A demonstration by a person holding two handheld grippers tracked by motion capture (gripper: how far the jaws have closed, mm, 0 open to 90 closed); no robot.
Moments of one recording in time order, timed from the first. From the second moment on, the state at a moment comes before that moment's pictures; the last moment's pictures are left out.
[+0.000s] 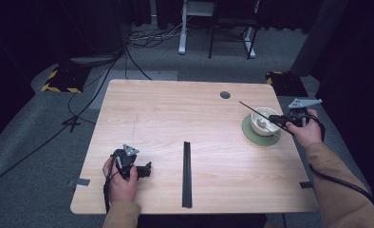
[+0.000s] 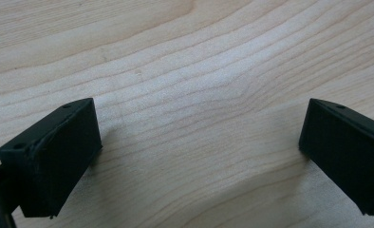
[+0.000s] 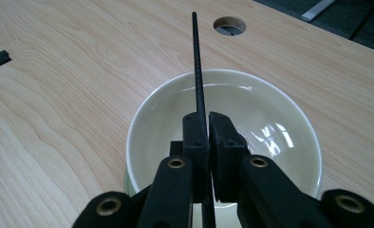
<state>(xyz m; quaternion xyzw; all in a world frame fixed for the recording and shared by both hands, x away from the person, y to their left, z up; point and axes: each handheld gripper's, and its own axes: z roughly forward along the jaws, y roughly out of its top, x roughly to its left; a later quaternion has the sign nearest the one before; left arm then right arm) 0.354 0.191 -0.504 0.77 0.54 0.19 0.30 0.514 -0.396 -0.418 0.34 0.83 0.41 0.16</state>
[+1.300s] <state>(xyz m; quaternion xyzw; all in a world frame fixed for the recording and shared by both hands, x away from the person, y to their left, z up) 0.354 0.191 -0.504 0.77 0.54 0.19 0.30 0.481 -0.356 -0.374 0.33 0.80 0.47 0.17</state>
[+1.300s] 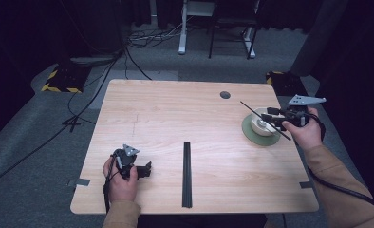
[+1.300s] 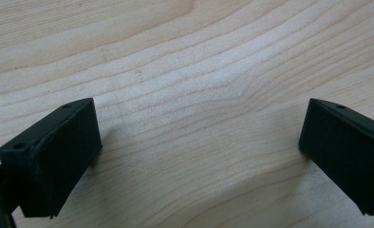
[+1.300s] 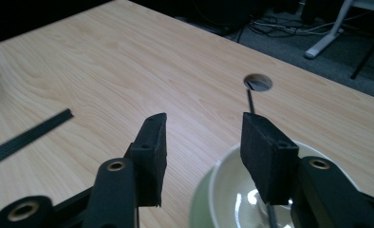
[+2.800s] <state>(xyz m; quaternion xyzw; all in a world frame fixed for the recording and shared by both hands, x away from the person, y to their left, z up) 0.355 0.191 -0.504 0.77 0.54 0.19 0.30 0.400 -0.199 -0.393 0.18 0.85 0.50 0.08</state>
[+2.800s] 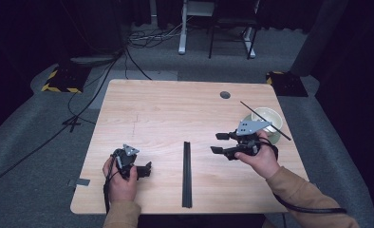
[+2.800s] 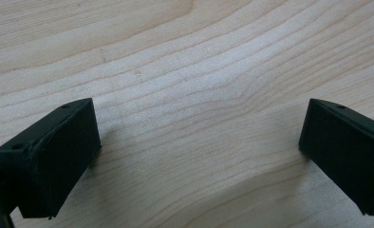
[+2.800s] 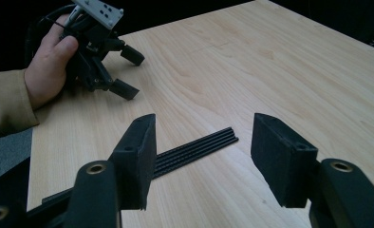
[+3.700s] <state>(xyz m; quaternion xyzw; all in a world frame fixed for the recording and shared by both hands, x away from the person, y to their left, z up) 0.355 0.191 -0.504 0.77 0.54 0.19 0.30 0.378 -0.157 -0.458 0.20 0.86 0.47 0.06</state>
